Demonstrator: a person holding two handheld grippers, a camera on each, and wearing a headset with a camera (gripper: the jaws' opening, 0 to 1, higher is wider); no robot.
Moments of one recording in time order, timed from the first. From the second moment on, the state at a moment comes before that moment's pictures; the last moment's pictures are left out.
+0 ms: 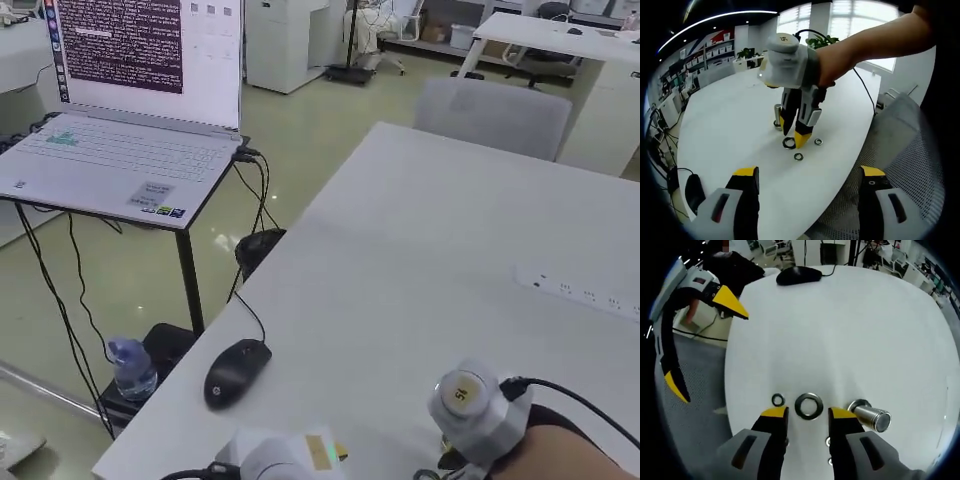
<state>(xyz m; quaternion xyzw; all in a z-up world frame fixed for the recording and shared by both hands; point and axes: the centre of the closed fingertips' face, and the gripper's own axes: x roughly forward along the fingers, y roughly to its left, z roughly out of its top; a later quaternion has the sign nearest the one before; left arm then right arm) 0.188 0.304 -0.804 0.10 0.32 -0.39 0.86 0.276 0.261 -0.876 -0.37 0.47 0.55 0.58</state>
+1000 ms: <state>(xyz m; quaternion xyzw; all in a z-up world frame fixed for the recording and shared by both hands) 0.188 0.303 -0.801 0.09 0.31 -0.39 0.86 0.279 0.265 -0.878 -0.41 0.44 0.53 0.59</state>
